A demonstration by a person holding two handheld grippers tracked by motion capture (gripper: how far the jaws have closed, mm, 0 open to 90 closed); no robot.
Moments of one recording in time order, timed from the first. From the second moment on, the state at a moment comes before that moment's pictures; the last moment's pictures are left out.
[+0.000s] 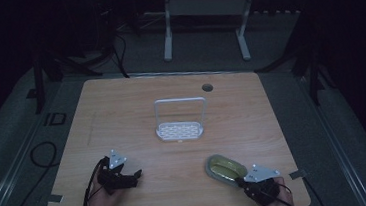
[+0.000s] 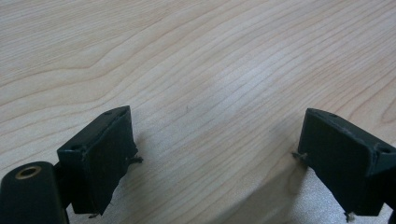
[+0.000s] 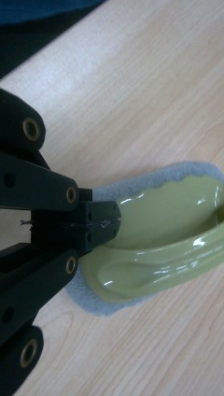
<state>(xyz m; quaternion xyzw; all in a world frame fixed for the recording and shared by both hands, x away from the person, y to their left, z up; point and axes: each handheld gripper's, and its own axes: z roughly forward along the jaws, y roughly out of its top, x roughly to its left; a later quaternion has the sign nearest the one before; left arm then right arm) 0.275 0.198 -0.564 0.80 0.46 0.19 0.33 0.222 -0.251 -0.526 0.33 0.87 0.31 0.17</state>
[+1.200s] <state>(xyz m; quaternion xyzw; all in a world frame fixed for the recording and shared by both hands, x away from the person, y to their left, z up) 0.275 0.198 -0.564 0.80 0.46 0.19 0.33 0.265 -0.261 -0.495 0.31 0.89 0.30 0.18</state>
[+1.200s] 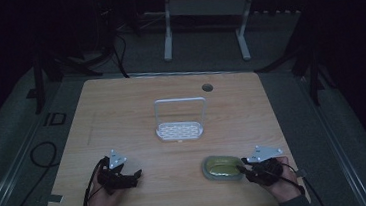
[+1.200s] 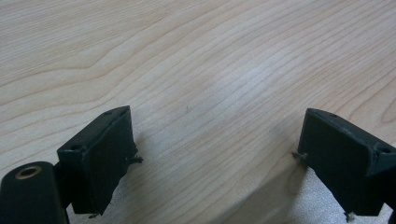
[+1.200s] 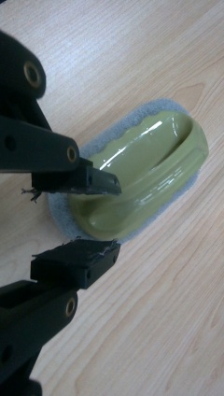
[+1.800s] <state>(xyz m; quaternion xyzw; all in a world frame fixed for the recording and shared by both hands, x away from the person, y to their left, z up) 0.275 0.198 -0.564 0.80 0.46 0.19 0.33 0.281 -0.246 -0.483 0.25 0.91 0.27 0.16</state>
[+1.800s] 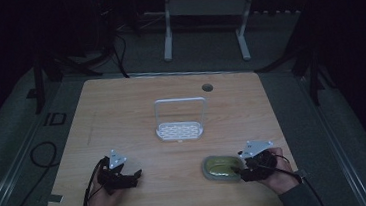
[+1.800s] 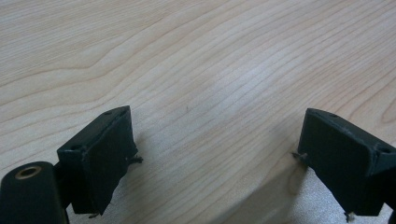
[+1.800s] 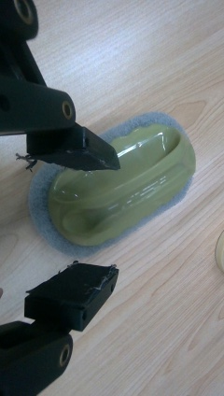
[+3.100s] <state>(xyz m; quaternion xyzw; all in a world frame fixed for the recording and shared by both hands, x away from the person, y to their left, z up) 0.275 0.198 -0.564 0.80 0.46 0.19 0.33 0.319 -0.210 -0.465 0.12 0.97 0.17 0.11</state>
